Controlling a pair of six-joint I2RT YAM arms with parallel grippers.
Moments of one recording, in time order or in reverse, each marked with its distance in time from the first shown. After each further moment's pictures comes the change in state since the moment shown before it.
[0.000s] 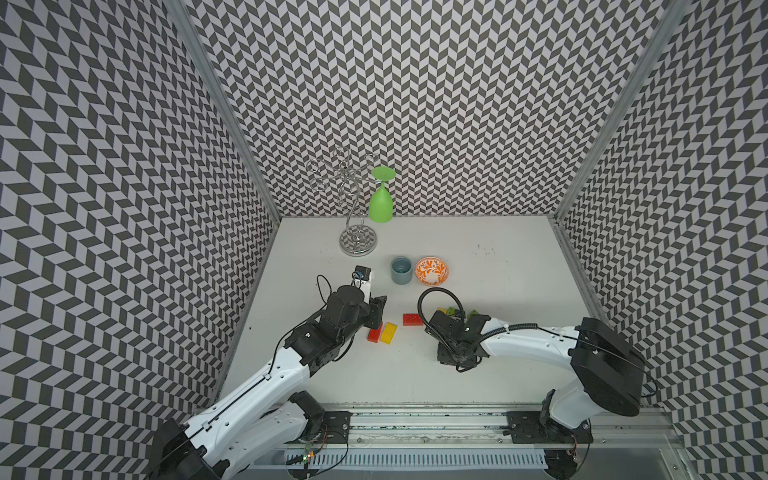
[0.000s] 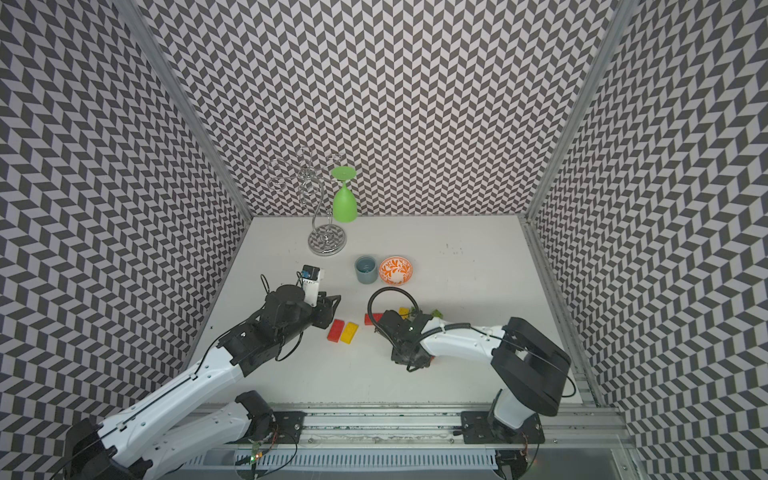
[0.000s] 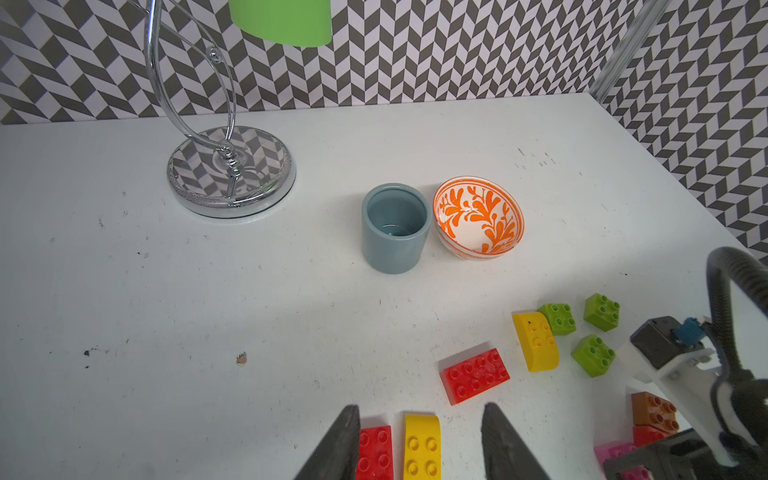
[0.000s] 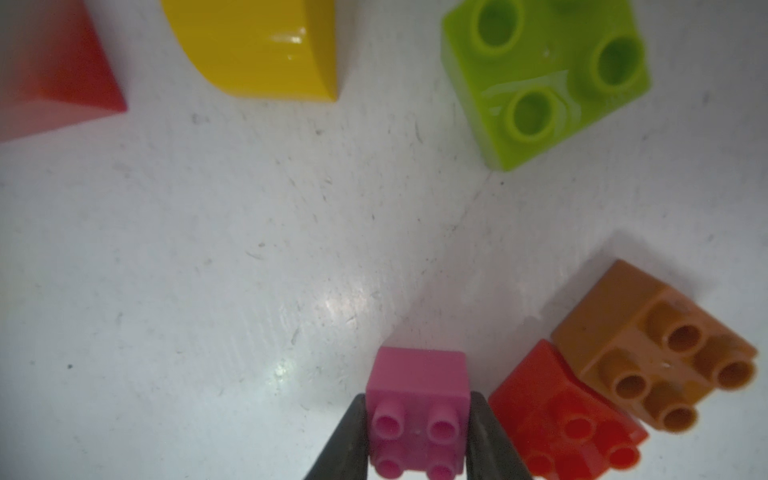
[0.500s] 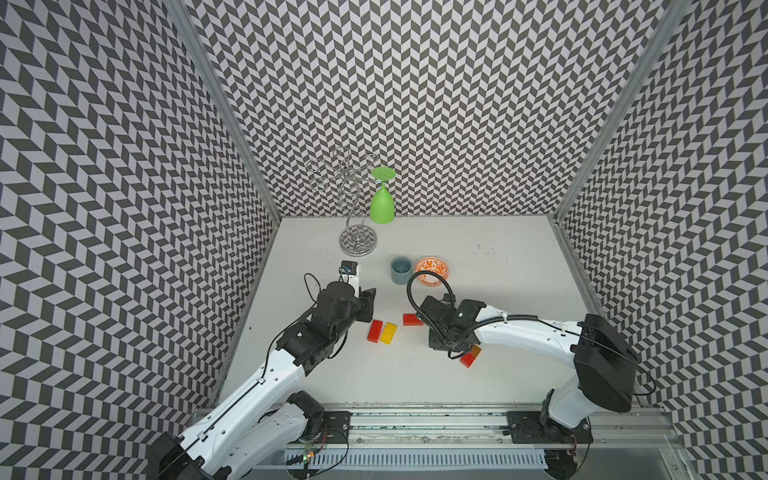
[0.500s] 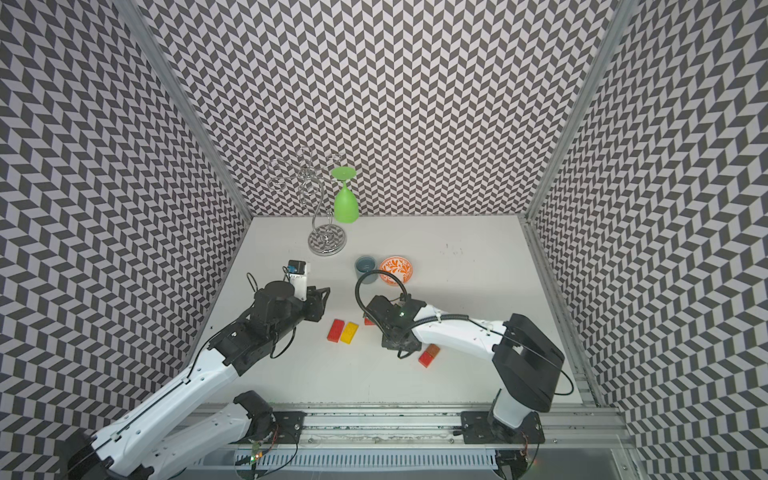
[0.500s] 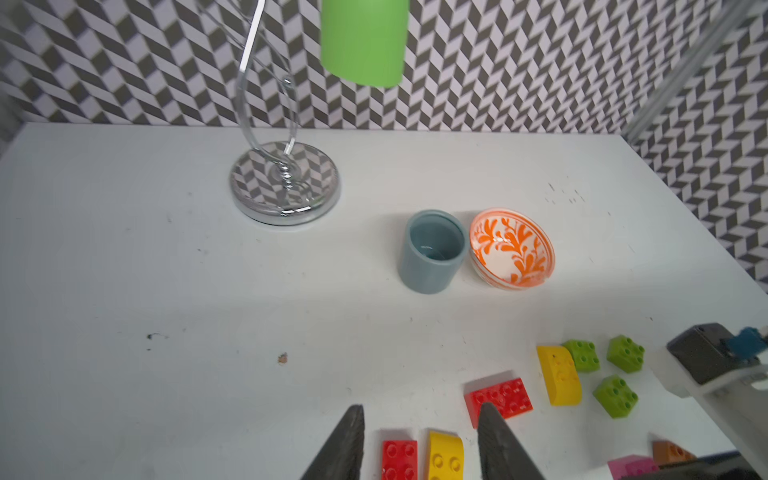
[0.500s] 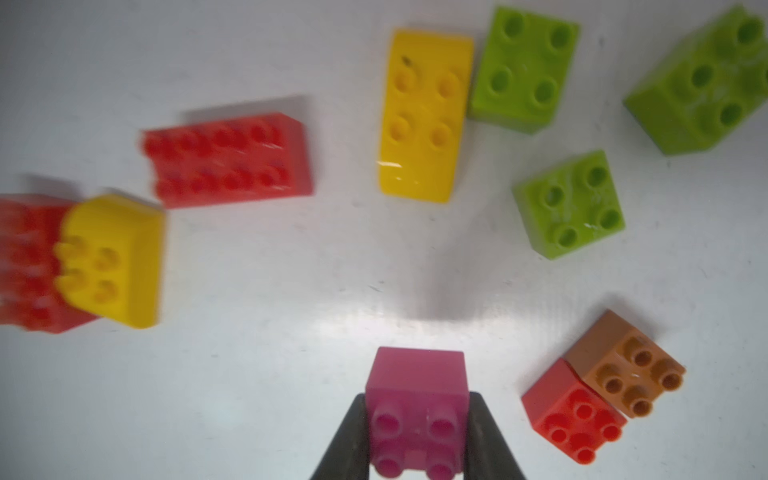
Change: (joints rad) left arm 0.121 -0.050 0.025 -0.022 -0.034 -0.040; right arm -0.011 0.064 0.283 -0.132 0.066 -0.114
